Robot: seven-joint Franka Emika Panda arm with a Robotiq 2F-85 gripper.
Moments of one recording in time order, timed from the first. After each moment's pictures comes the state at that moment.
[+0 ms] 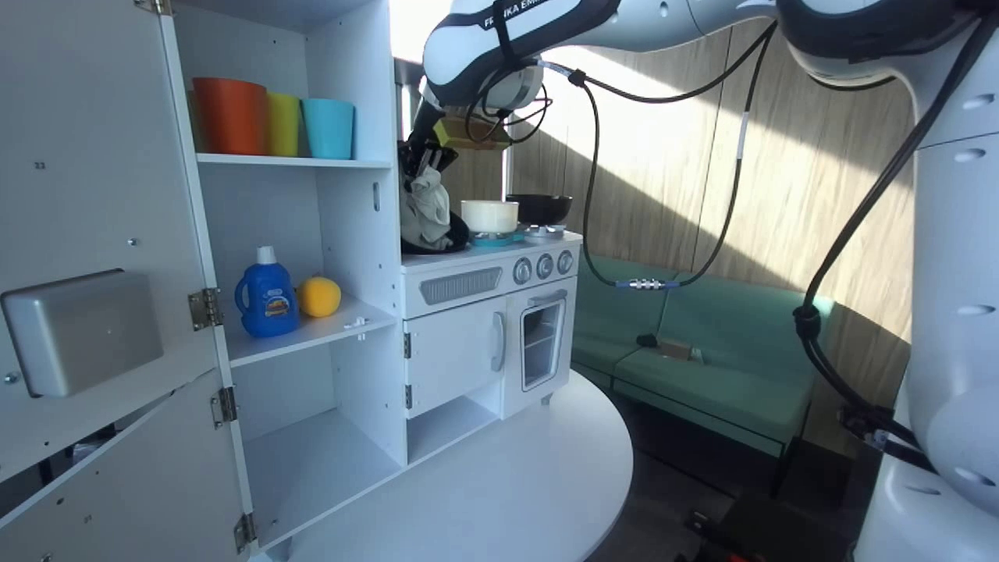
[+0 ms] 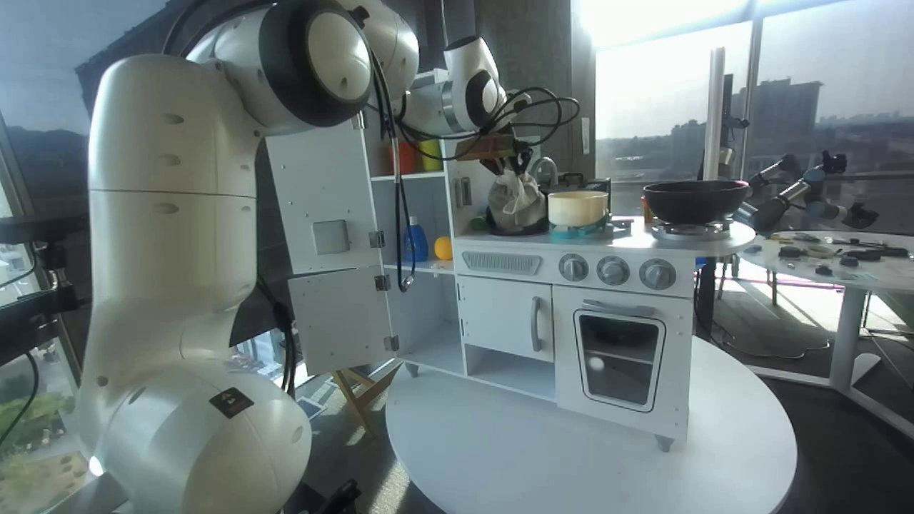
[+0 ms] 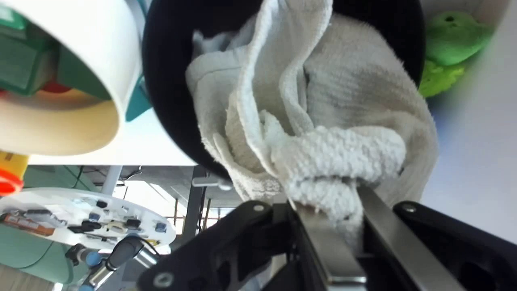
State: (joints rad) arm 0.08 0.19 0.04 -1.58 -0.11 2.42 0.08
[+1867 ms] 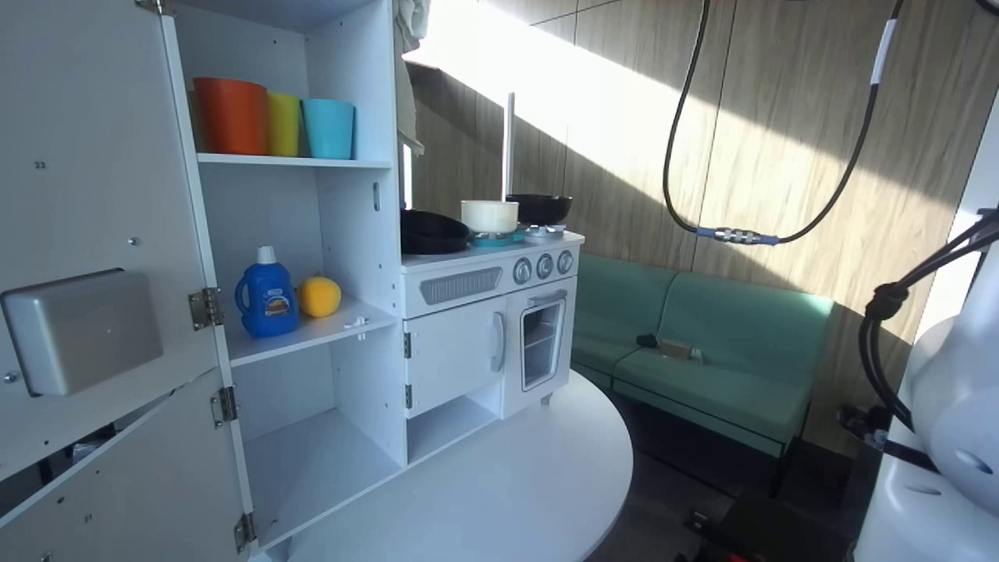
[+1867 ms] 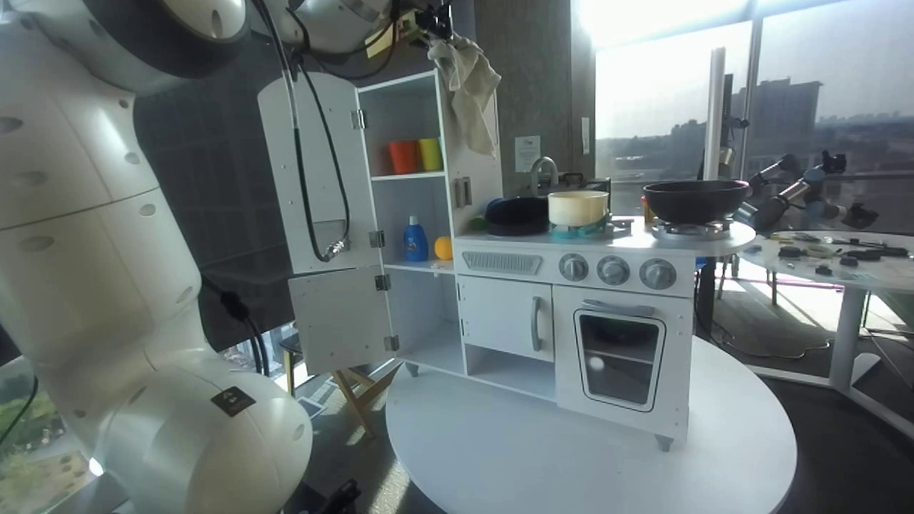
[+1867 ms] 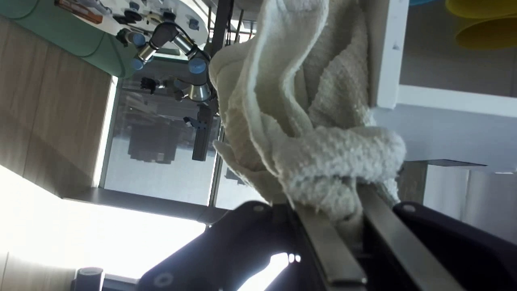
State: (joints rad) arm 0.10 -0.17 0.21 -1.57 -0.60 2.51 0.49
